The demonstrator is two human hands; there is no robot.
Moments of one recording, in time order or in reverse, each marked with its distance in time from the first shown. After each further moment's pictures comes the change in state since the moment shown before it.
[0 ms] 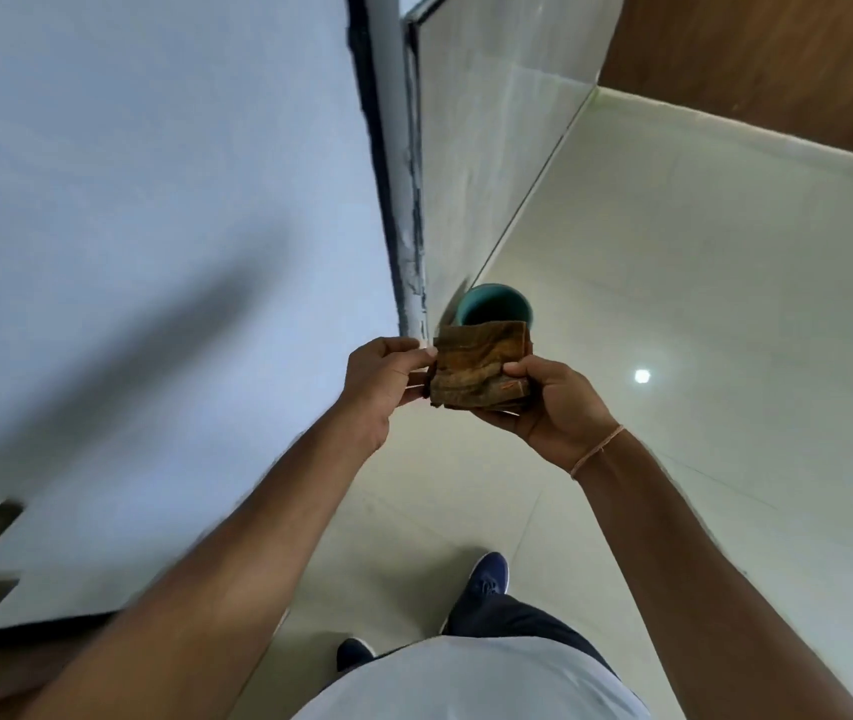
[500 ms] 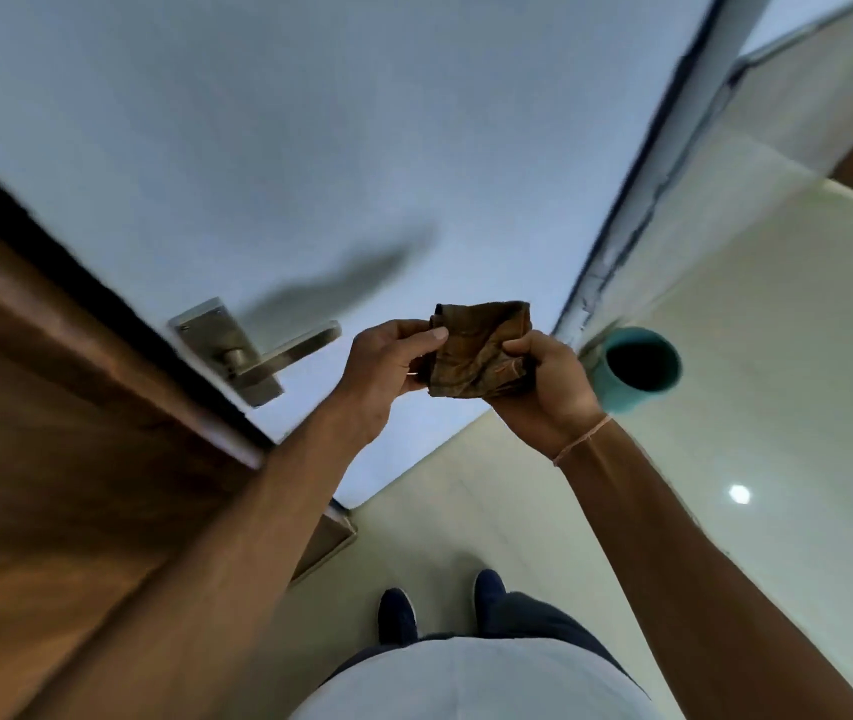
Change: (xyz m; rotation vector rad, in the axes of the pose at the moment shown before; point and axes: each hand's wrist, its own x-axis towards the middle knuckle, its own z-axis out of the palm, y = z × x) left_hand -0.131 -0.029 -0.242 -0.205 0.215 0.216; right_hand -0.045 0.129 0.220 -0.018 -0.471 0.129
